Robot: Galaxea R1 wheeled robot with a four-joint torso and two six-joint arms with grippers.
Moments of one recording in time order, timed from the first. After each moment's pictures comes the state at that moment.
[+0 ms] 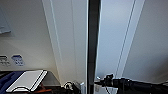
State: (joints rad) left arm 0.64 2.55 -1.49 0.47 0.33 -0.27; right arm -0.52 2.54 -1.54 -0.47 -0.15 0.57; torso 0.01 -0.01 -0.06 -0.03
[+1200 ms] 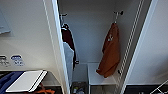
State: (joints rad) left arm 0.83 2.08 -1.14 0.40 0.01 -0.26; right arm -0.78 1.98 -1.10 -0.56 0.09 0.54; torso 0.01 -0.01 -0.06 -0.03
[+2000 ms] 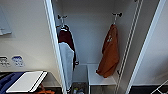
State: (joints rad) left arm 1.15 1.85 -1.01 0.34 -0.24 -0.28; right arm -0.97 1.70 -1.03 -0.61 0.21 0.59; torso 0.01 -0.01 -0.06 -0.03
